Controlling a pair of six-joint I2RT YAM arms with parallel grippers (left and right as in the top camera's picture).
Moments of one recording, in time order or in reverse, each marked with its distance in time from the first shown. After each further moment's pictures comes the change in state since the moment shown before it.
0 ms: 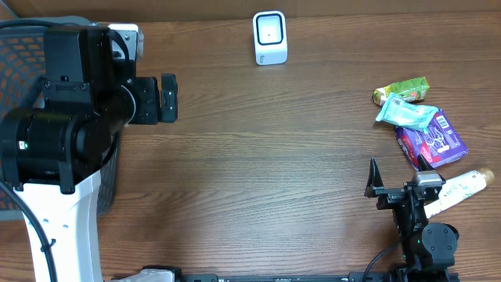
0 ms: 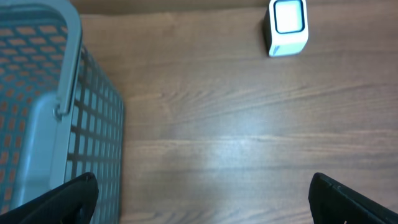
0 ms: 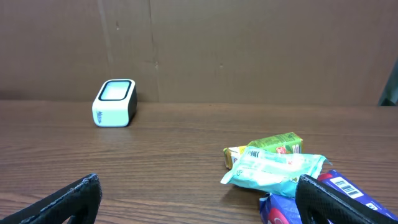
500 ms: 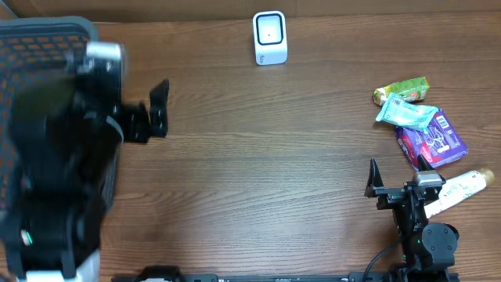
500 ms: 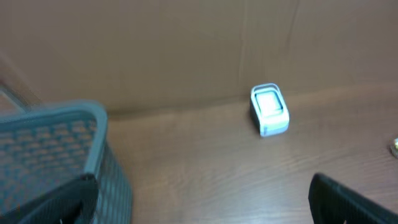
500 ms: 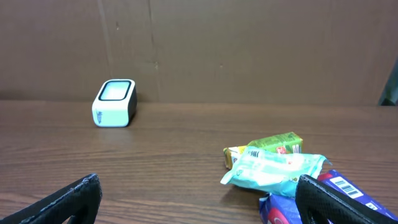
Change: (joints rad) left arm 0.105 -0.422 -0.554 0.603 0.153 0.164; right arm 0.000 0.000 0.000 0.000 0.001 0.001
